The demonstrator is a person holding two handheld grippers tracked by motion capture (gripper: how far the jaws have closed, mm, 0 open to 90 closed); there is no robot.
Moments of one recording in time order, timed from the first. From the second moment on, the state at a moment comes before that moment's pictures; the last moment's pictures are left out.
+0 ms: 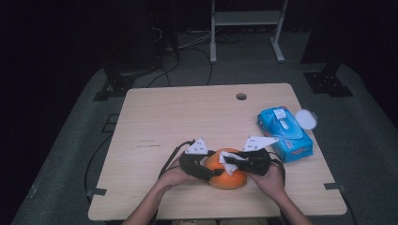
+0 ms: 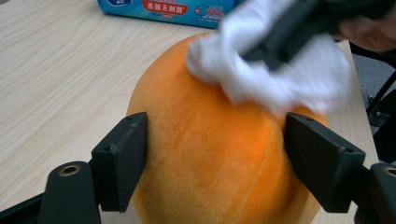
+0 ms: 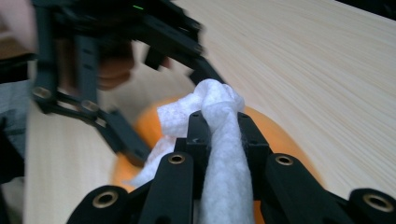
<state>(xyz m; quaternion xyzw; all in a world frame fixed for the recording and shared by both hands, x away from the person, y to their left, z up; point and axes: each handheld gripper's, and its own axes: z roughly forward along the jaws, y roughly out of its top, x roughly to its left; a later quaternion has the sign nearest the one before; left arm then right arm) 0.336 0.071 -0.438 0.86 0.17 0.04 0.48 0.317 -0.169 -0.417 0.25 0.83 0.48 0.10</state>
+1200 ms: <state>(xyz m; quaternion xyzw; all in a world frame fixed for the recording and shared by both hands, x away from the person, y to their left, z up) 0.333 0.068 -0.437 0.87 0.16 0.03 0.46 0.307 -0.134 -0.408 0.20 0.86 0.46 0.12</state>
